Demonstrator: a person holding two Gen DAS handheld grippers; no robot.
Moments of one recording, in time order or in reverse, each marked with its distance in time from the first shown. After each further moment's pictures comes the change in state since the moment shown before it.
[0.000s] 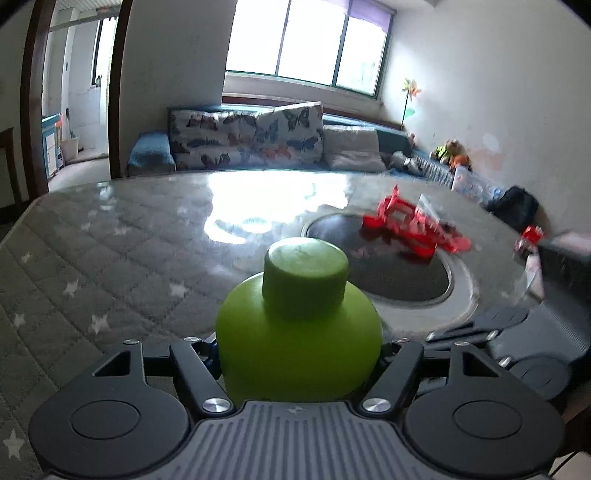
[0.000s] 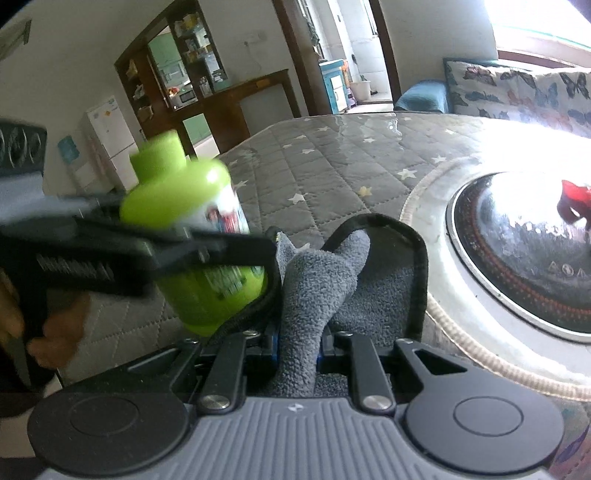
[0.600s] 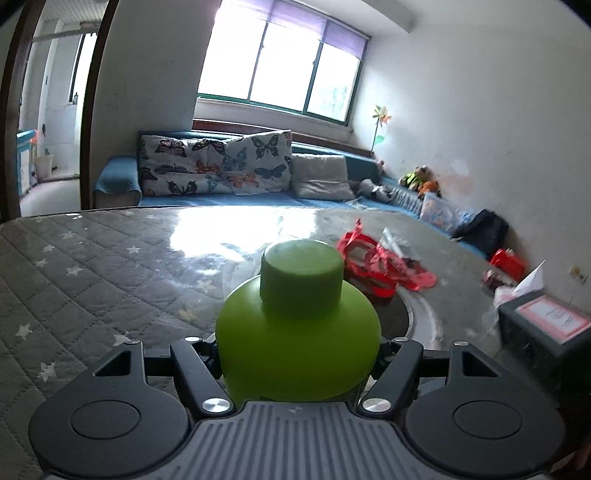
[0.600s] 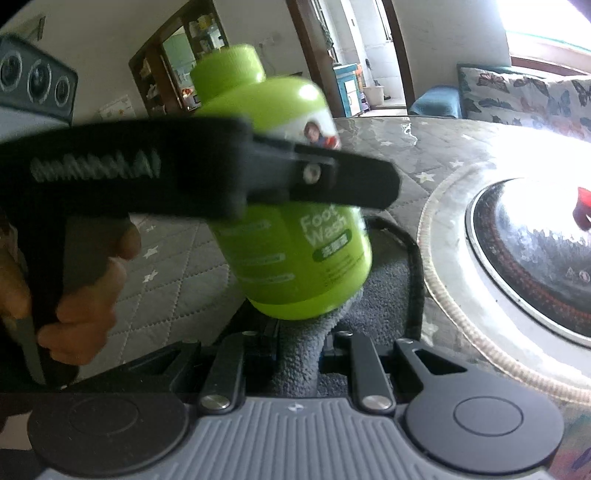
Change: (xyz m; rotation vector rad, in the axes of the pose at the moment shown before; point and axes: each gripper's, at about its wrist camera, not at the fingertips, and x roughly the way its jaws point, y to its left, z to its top) left arm 0.018 -0.026 0.020 0.008 -0.075 -0.090; right arm -0.001 0.012 -0.015 -0.019 -0.014 0.040
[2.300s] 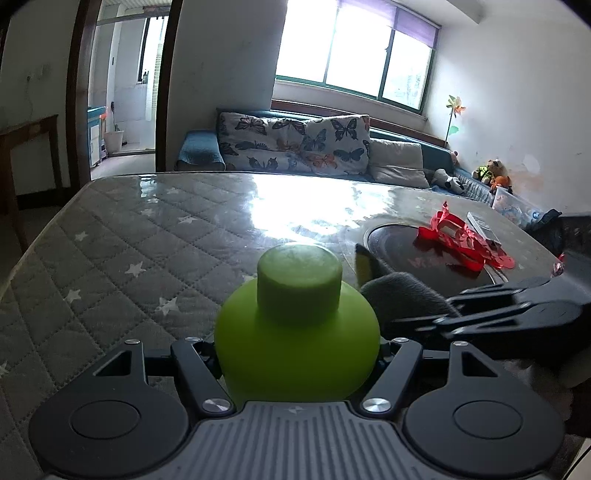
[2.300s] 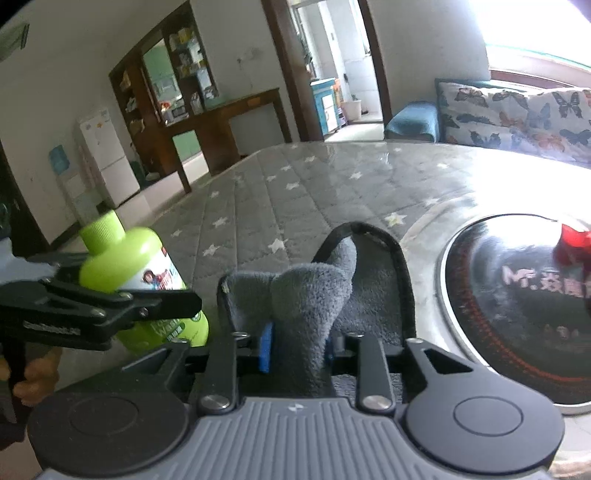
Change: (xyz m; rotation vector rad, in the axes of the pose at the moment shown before) left arm -0.036 0.060 -0.035 -0.086 0.055 0.222; right arm 0.008 -0.022 0.045 0.011 -0.050 -0.078
